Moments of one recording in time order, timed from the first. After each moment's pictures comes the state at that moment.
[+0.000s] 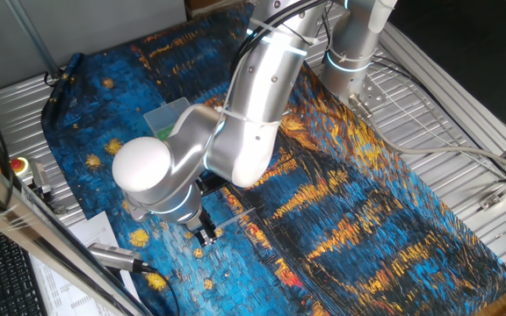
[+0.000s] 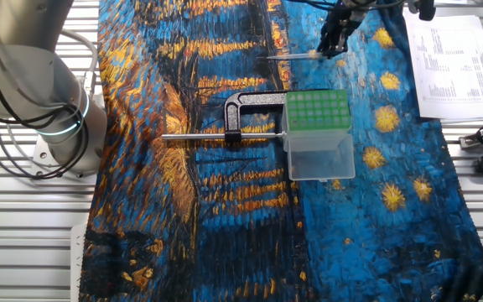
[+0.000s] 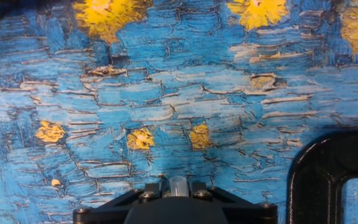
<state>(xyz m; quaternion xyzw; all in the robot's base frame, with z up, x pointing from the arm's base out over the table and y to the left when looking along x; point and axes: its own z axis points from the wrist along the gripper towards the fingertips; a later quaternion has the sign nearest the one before) 0.560 0.235 0.010 -0.01 -1.00 -0.01 0.10</state>
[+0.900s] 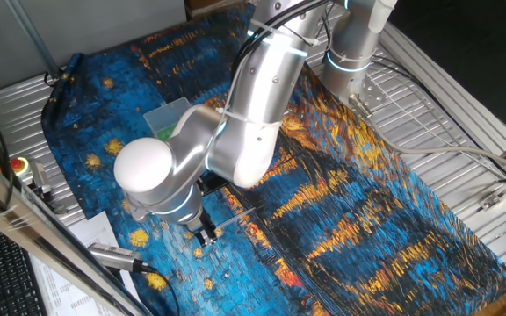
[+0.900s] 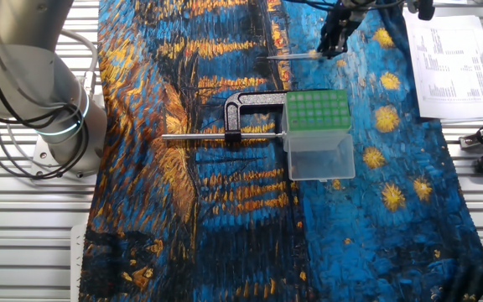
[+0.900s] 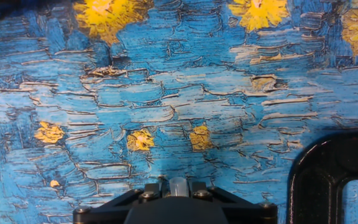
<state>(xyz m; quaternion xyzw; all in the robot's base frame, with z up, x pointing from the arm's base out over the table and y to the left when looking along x) 0.561 0.235 0.008 -0.01 -1.00 -0.01 0.09</state>
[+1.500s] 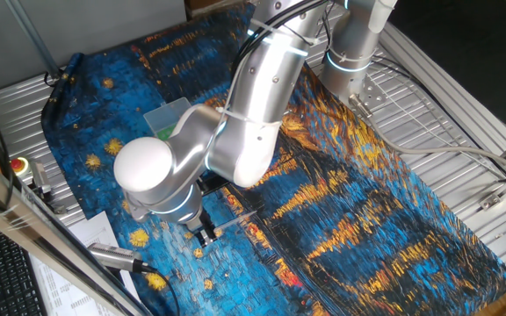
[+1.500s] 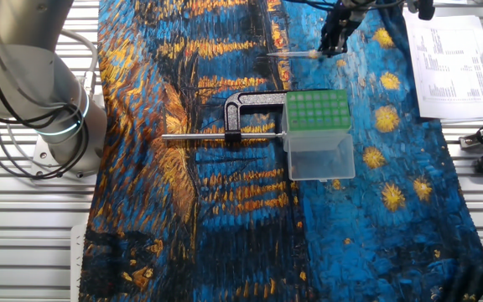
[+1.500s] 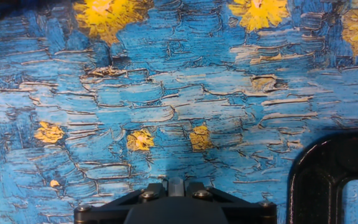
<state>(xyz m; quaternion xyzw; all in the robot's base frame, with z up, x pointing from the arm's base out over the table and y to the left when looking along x) 0.561 0.235 0.017 -0.01 -1.00 -0.01 0.09</state>
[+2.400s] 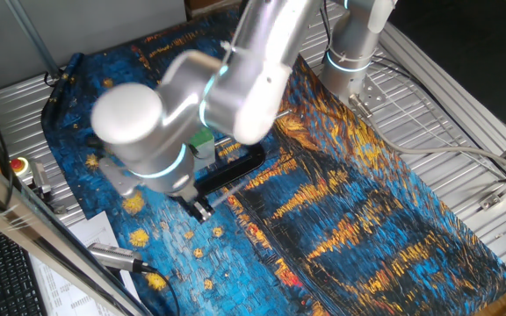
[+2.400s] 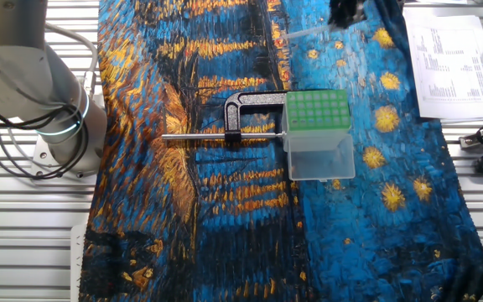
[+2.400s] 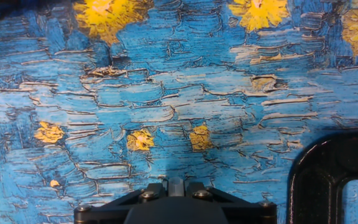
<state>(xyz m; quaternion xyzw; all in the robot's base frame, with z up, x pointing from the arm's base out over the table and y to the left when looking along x) 0.571 0.224 0.141 0.13 -0.99 -0.02 0.08</state>
